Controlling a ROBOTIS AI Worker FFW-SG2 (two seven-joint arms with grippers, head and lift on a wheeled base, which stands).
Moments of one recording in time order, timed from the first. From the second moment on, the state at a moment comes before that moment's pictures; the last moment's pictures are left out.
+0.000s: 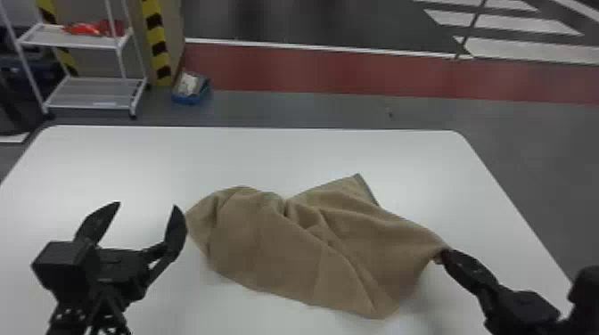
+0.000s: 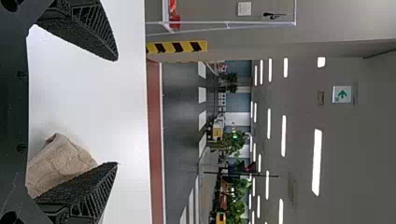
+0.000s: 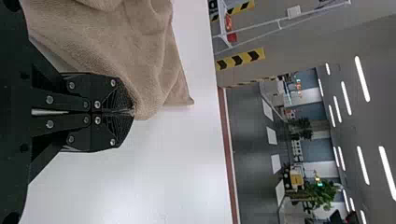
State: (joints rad) left arm 0.41 0.17 -0.13 -1.92 0.10 -0.02 0.10; right arm 0.59 -0.06 -0.46 -2.13 -0.28 0.42 0.56
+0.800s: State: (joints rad) left arm 0.33 0.16 -0.17 -1.85 0.09 0.17 0.09; right arm 0.45 -0.06 -0.64 -1.89 -0.27 0.39 0.54
